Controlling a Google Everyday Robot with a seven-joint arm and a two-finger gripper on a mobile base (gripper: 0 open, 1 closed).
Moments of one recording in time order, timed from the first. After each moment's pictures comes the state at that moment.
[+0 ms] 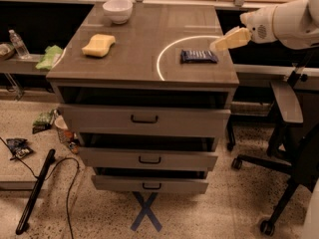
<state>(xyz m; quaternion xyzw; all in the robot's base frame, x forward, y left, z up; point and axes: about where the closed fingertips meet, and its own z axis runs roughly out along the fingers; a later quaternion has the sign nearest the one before) 0.750 -0.215 0.931 -0.39 0.75 0.17 0.50</state>
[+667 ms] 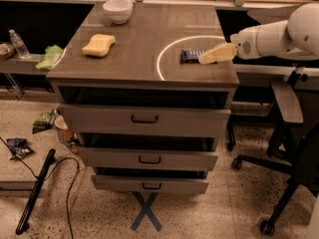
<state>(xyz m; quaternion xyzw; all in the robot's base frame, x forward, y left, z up) 0.751 -0.194 0.877 -0.33 0.79 0.21 0.48</state>
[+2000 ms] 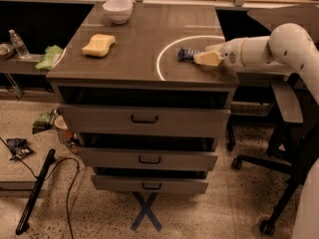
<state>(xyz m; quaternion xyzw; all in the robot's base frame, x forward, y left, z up) 0.780 -0.166 0.835 -0.33 0.77 0.23 0.49</state>
